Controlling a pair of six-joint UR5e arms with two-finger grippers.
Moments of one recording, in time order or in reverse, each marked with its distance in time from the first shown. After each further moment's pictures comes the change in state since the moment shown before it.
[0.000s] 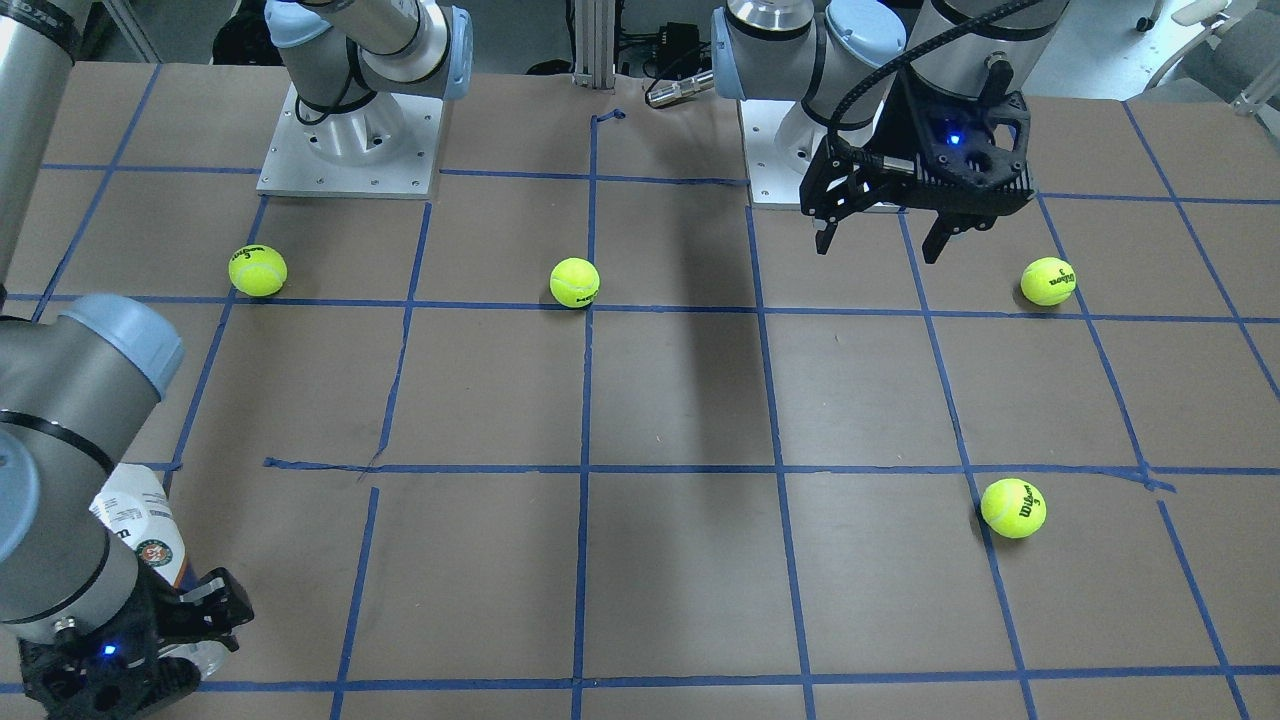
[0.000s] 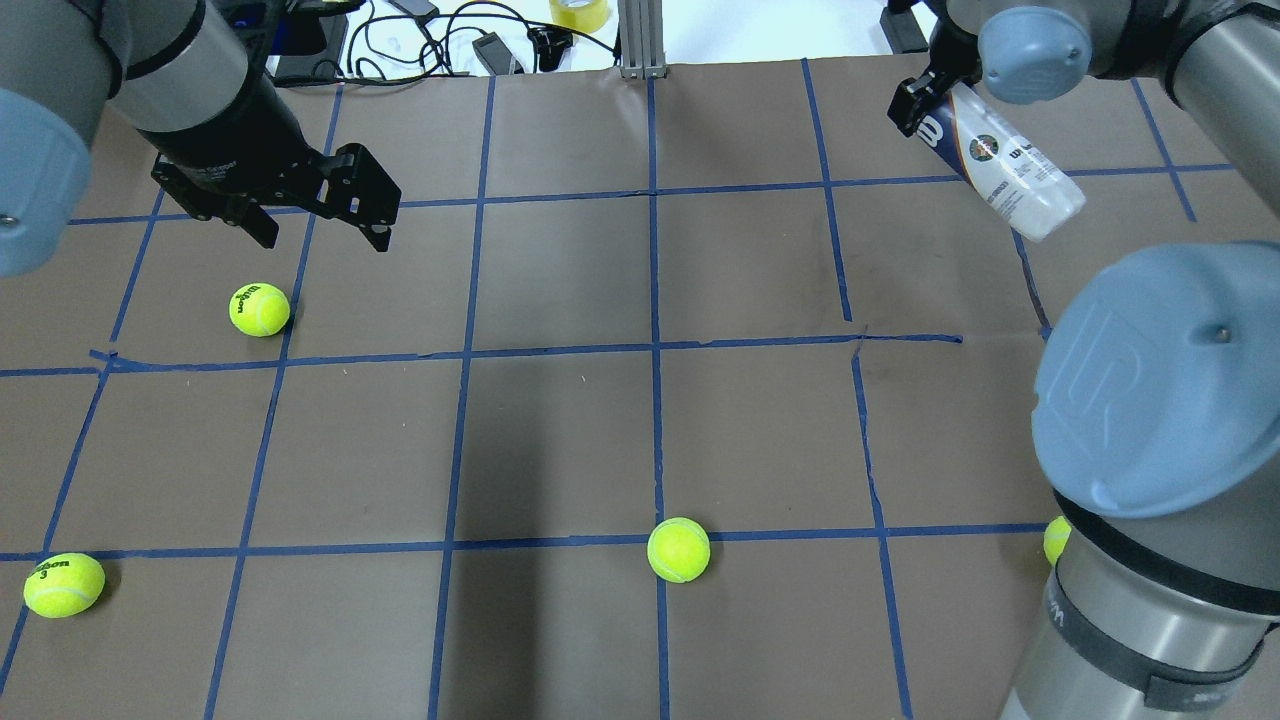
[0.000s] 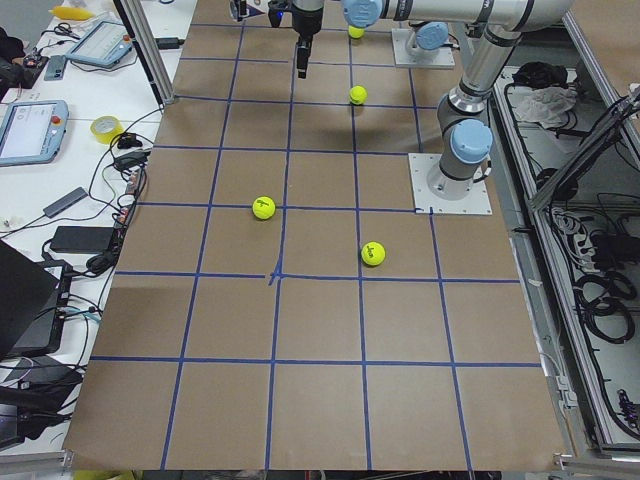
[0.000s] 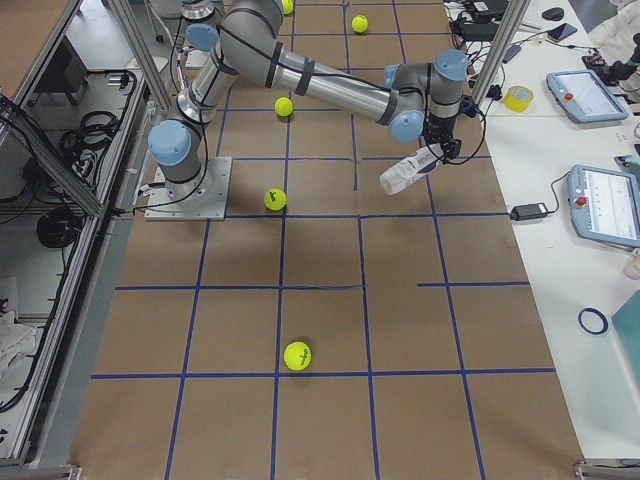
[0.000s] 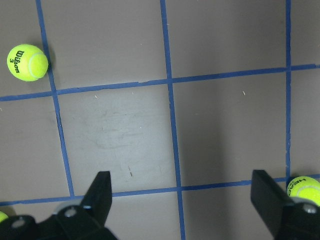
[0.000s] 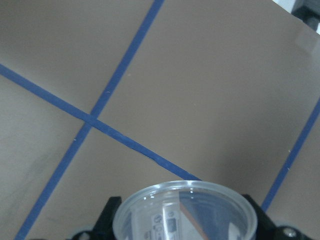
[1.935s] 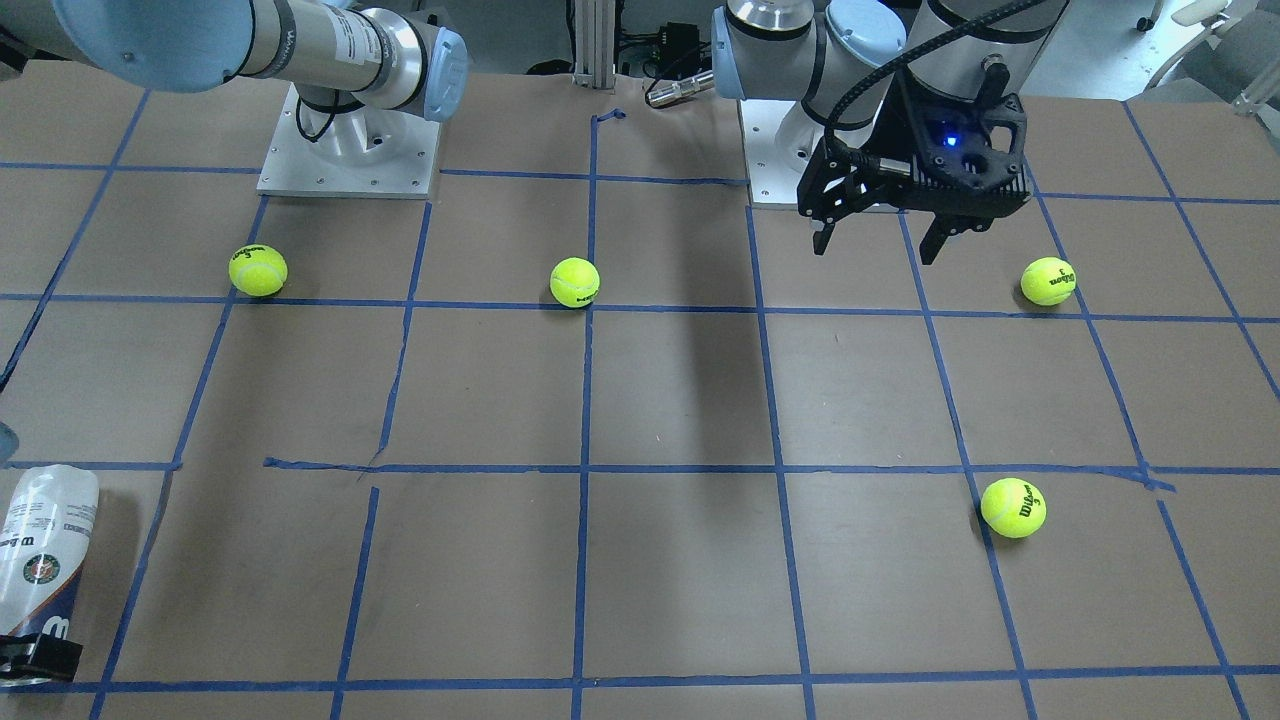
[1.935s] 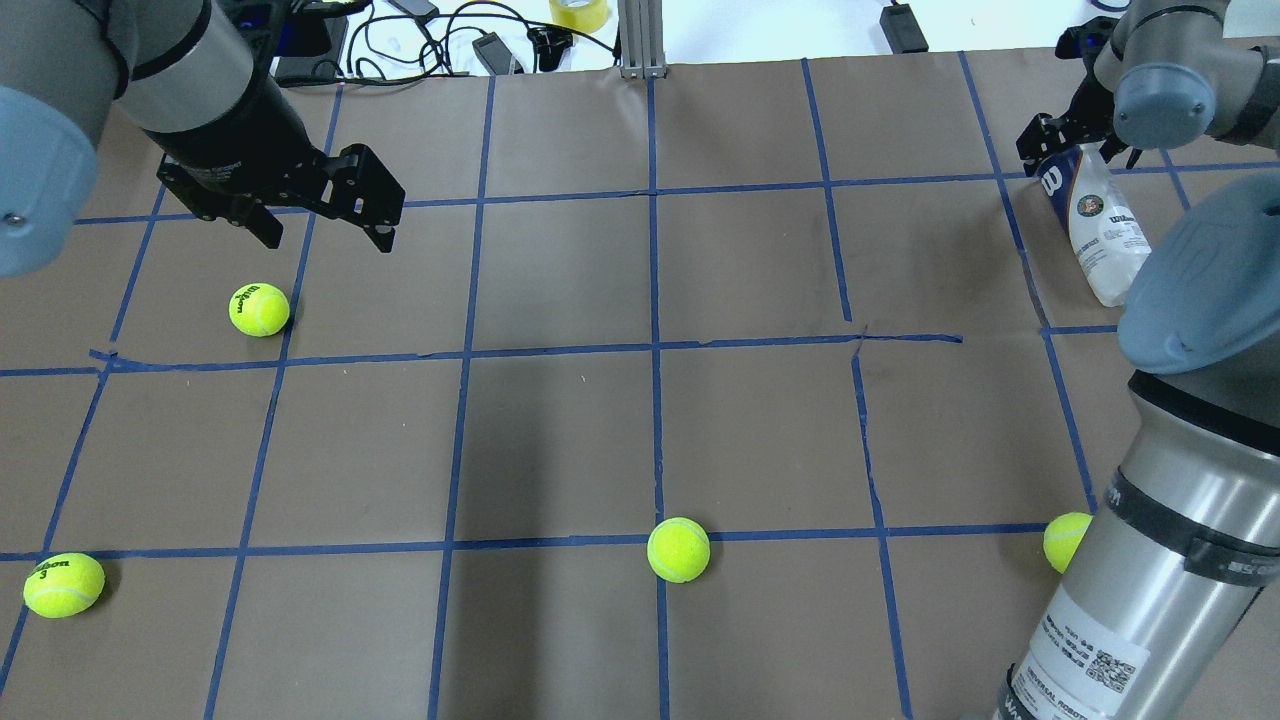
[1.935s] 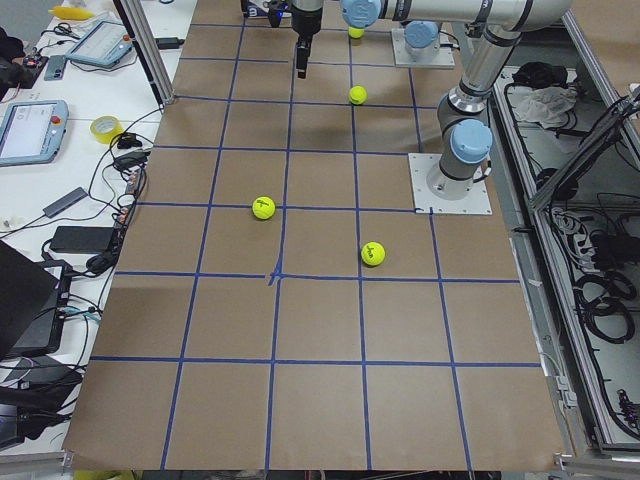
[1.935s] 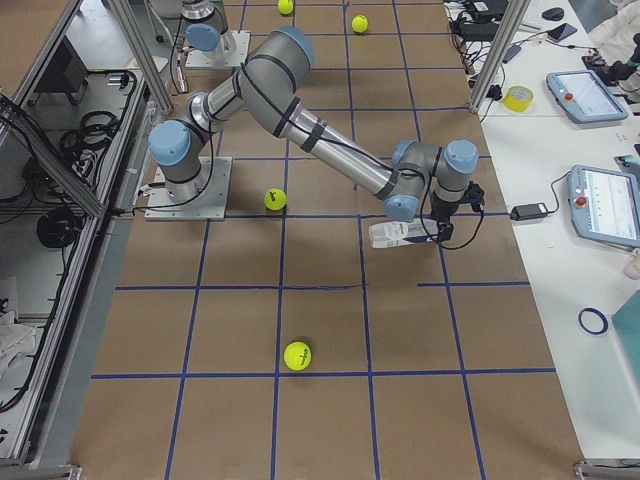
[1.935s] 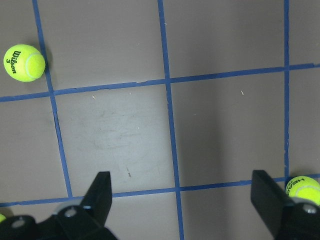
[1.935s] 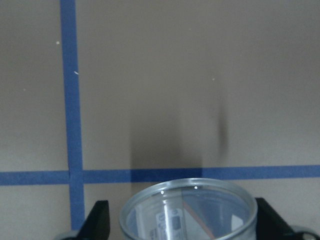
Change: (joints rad) left arm -0.002 -0.002 0.000 0.000 -0.003 0.000; right arm -0.281 0.179 -0.045 -0.059 -0.006 0.300
